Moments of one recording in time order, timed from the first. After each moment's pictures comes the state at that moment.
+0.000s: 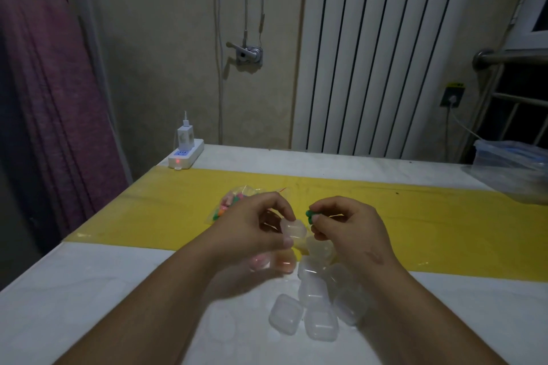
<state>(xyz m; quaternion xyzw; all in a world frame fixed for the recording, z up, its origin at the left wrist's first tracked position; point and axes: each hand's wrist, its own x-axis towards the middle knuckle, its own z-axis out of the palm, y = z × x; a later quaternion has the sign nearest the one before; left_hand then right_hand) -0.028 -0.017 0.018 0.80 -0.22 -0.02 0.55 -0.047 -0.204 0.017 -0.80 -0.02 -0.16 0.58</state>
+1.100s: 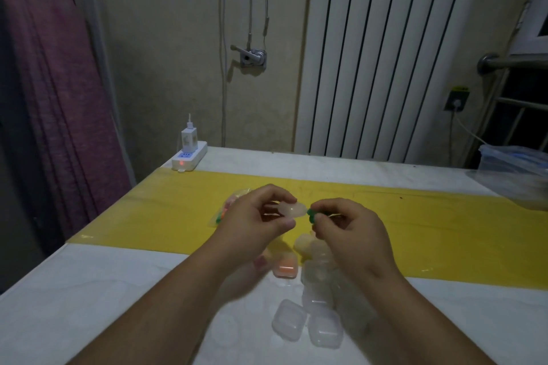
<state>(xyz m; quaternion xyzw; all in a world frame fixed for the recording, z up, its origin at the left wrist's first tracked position) -0.022 -0.026 0.014 0.76 -0.19 0.08 0.62 -0.050 -0.197 0.017 -0.83 -0.04 -0.23 0.51</state>
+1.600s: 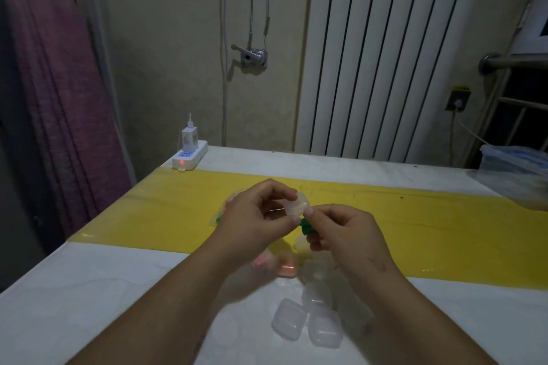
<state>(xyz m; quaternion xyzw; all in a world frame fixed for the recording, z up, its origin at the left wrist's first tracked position) -0.023 -0.028 0.014 0.72 -0.22 0.10 0.65 -0.056 -0.189 0.022 -0.75 -0.04 -0.13 0.64</state>
